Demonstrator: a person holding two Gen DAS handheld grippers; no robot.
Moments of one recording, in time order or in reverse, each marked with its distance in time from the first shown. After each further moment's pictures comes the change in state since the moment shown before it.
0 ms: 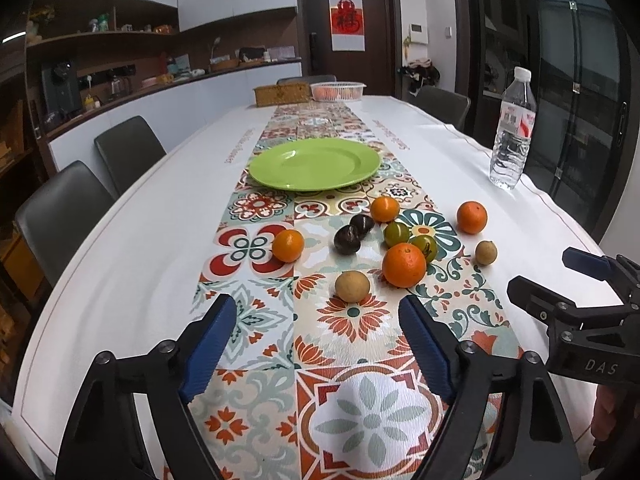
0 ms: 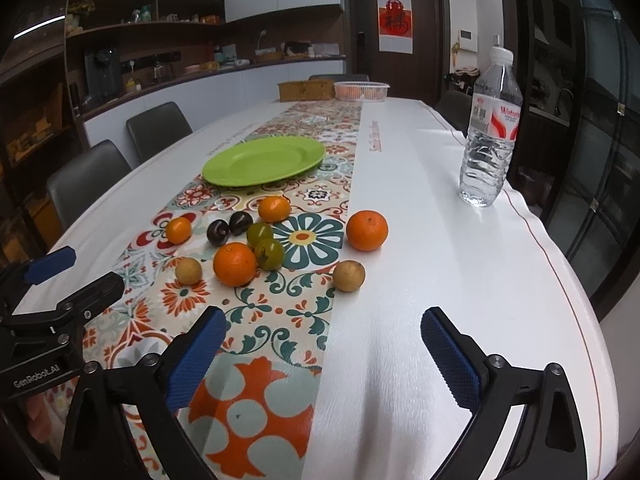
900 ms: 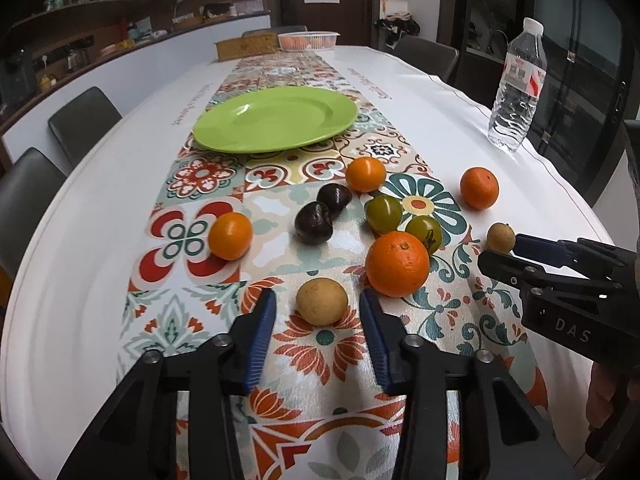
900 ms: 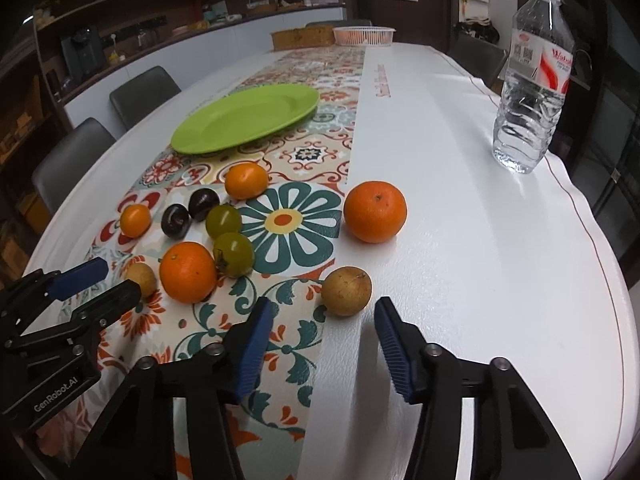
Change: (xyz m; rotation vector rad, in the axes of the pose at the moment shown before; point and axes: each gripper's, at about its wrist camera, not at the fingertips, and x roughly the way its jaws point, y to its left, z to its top) left arm 0.076 -0.013 0.021 0.041 0.191 -0.103; right arm 0.082 -0.016 0.024 0.031 0.204 0.045
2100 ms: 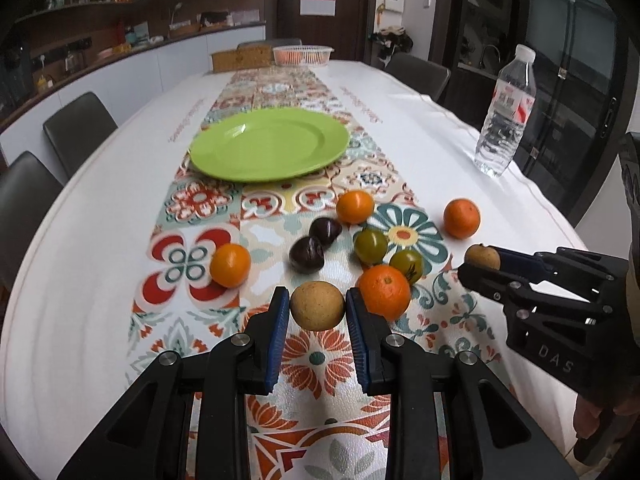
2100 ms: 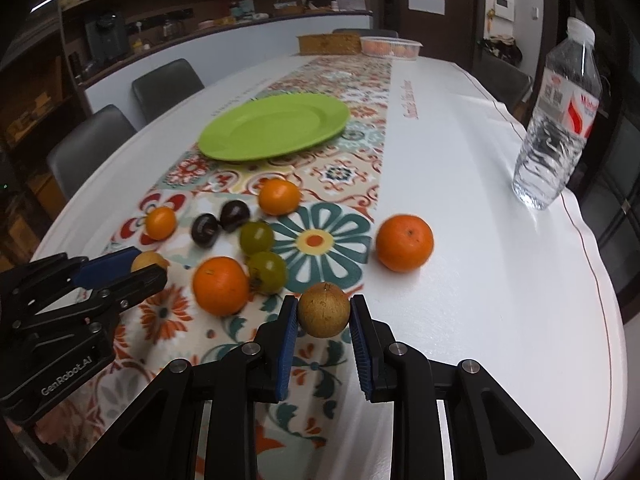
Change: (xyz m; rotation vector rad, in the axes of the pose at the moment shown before) left arm -0.024 0.004 0.015 -0.011 -0.063 -0.041; right arm -0.020 0.024 0.013 -0.099 -0.046 0.039
